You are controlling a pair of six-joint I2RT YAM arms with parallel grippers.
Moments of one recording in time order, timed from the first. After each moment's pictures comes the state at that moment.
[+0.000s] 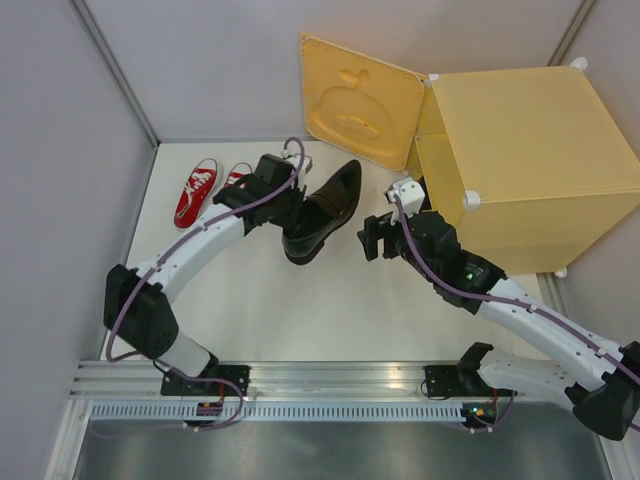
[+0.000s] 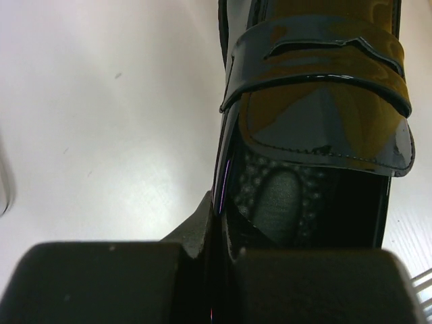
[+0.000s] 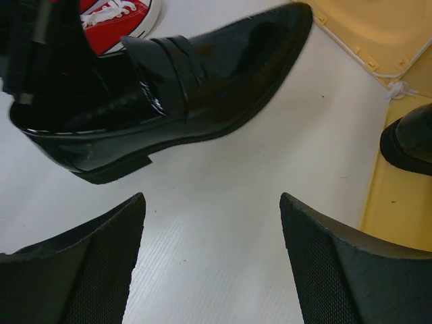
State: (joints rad) left arm -0.54 1.50 1.32 -0.63 -0.01 -0.17; right arm 0.79 1.01 0.90 -0.22 0.27 0.19
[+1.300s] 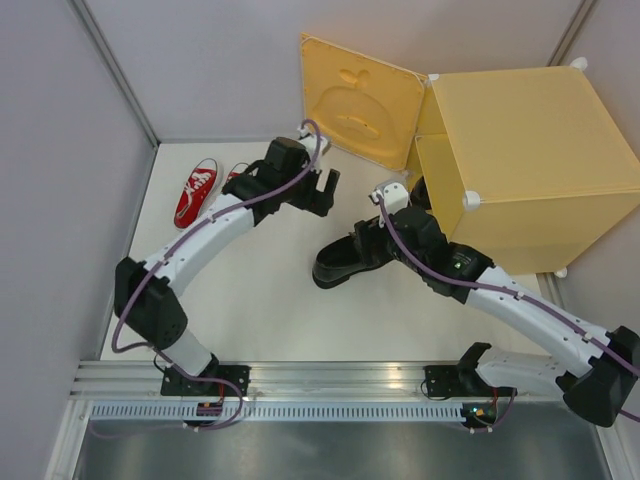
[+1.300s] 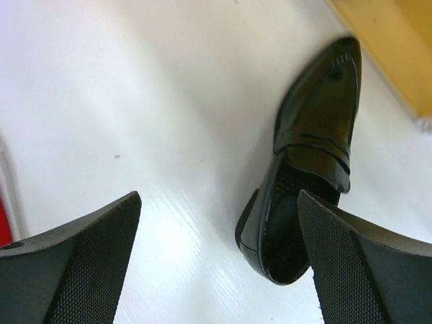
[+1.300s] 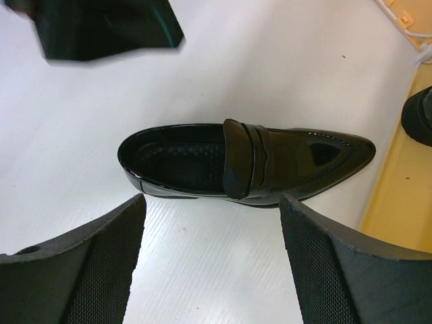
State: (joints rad) left arm -0.63 1.67 1.50 -0.54 0.05 -0.03; right arm 0.79 1.08 0.95 -0.36 0.22 0.19
